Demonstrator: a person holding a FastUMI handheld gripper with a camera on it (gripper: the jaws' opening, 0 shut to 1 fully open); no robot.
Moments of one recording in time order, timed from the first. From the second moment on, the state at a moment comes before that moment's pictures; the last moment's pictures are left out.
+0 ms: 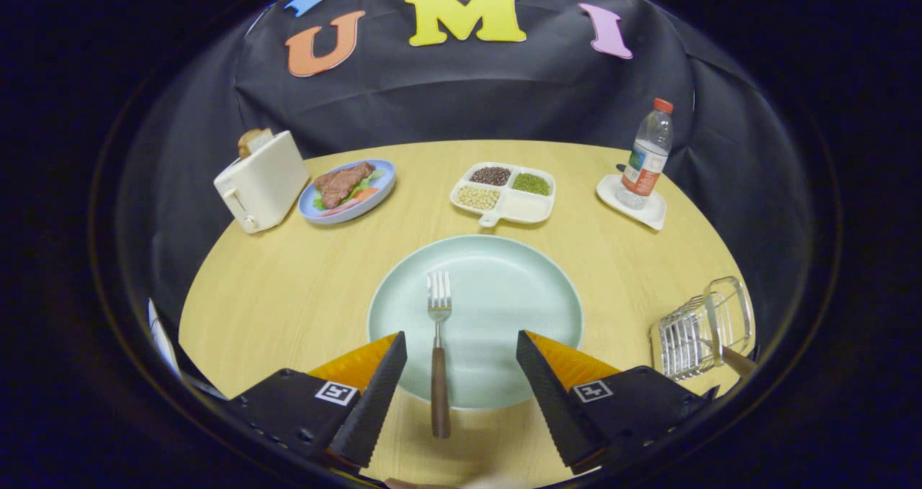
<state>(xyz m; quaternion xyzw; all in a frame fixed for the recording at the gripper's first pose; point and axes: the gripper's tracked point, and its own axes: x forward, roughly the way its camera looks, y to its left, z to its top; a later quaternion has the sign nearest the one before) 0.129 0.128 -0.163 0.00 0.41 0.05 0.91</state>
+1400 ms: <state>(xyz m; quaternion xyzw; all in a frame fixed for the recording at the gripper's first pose) 0.122 0.124 -0.181 0.04 0.44 0.04 0.90</state>
